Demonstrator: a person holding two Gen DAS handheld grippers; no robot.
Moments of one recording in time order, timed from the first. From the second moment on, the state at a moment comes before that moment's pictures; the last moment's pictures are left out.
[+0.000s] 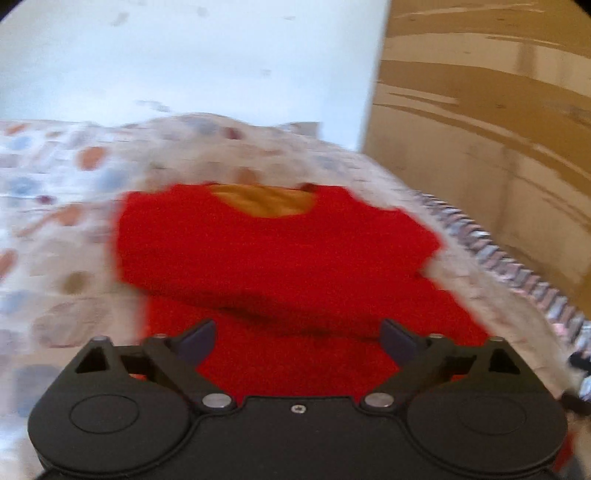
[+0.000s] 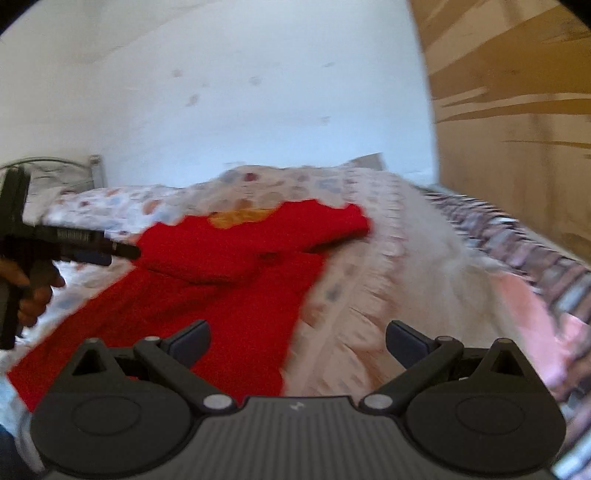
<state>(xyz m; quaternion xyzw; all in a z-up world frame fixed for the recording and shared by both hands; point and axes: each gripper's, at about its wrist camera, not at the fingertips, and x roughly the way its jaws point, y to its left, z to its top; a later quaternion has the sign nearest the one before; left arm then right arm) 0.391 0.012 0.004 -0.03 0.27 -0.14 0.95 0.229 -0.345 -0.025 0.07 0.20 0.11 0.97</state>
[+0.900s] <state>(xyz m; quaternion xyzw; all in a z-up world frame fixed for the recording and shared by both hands) 0.533 0.164 -0.057 -0.22 0.27 -0.11 0.93 0.643 -0.042 0.041 -0.02 0.31 0.39 0.86</state>
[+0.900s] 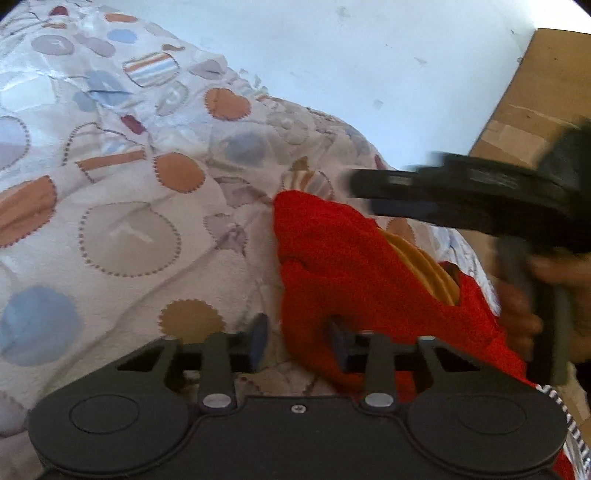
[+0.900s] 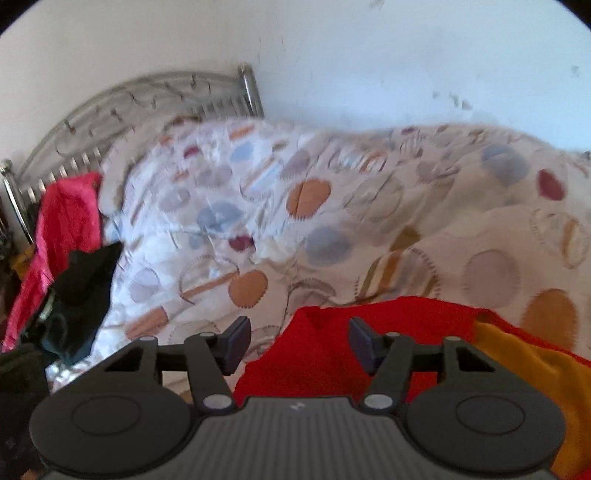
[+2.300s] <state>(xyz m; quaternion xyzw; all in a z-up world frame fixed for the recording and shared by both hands) 0.356 0.111 -0.018 -0.12 0.31 0.01 0.94 0.370 -0.277 -0.021 -0.19 0.22 0.13 0.95</state>
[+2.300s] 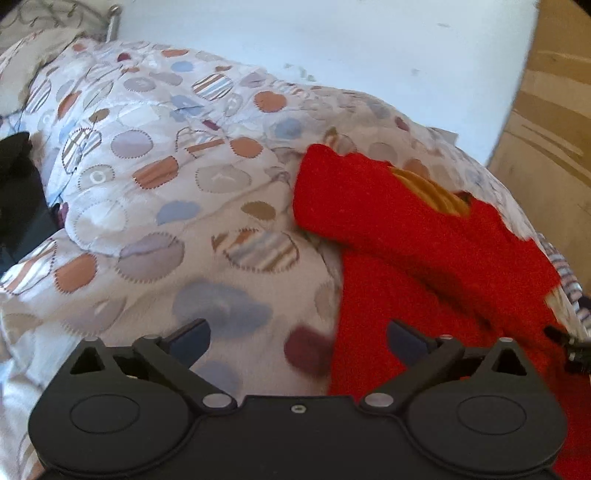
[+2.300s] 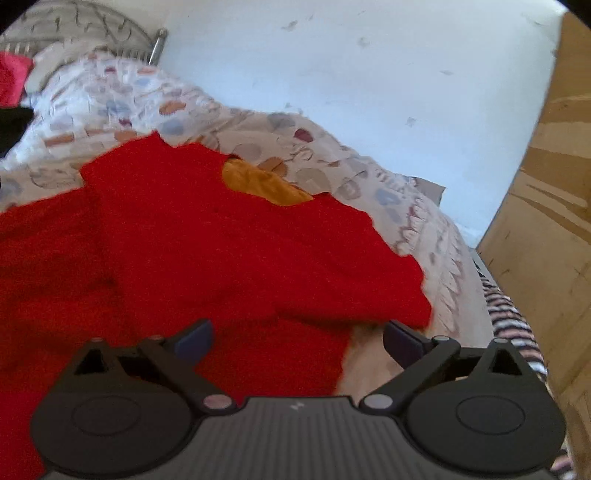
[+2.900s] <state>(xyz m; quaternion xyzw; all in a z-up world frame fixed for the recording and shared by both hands) 0.264 0.102 -0.042 -0.05 0.36 -0.08 0.93 0.187 -0.329 -0.038 0.00 0.24 0.19 0.95</state>
